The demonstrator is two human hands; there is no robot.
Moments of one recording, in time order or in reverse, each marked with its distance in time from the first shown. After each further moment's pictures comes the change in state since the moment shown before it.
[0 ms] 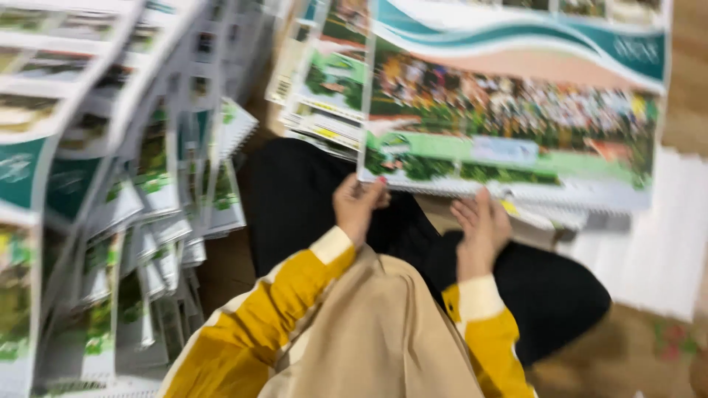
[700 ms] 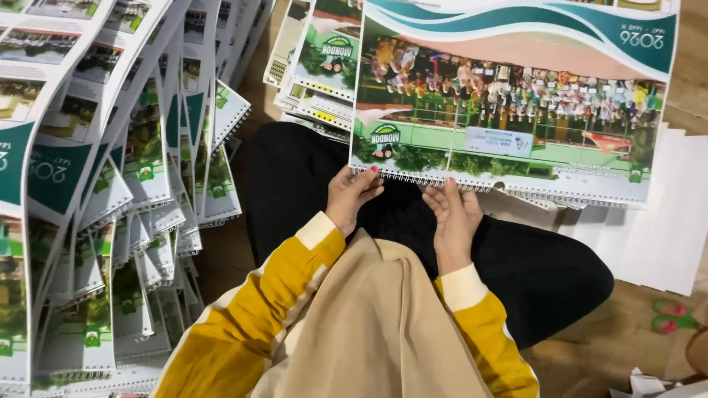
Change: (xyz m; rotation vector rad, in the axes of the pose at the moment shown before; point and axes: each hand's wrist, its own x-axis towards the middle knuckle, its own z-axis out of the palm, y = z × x) left_hand 0.002 0.015 -0.013 -0.147 -0.050 -0.277; right_hand -0.040 -0.004 0.034 0.075 -0.073 0.037
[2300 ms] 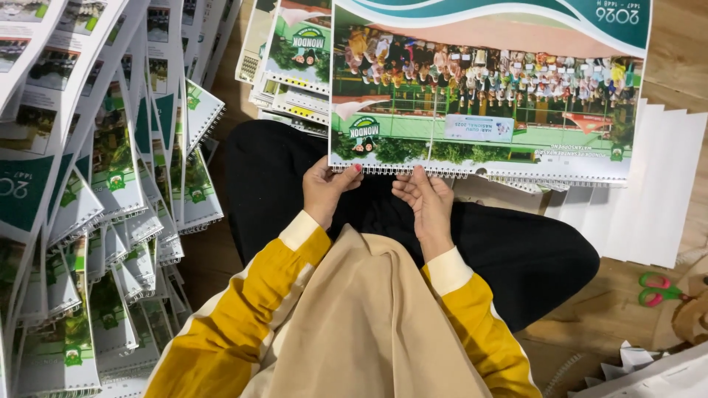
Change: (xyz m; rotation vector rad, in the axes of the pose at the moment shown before) left_hand -0.012 0.028 0.007 0.233 -0.106 0.145; right_hand -0.004 0.002 0.013 0.035 -0.196 0.055
